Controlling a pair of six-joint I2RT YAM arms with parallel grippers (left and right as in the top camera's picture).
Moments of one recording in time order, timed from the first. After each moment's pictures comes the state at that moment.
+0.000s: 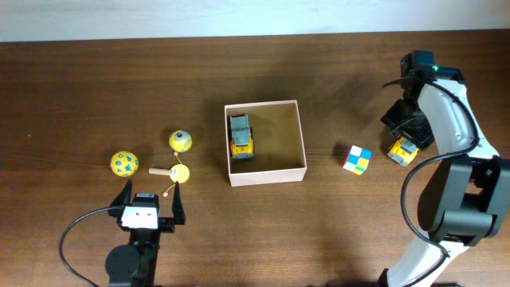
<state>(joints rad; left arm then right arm) -0.01 0.01 0.01 -0.08 0.03 0.08 -0.16 1.98 1.63 -1.16 0.26 0.72</state>
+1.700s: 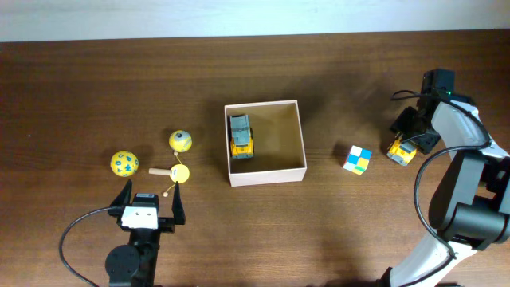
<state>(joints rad) -0.01 0.01 0.01 -0.08 0.03 0.08 -0.29 1.98 1.40 -0.77 0.08 0.47</state>
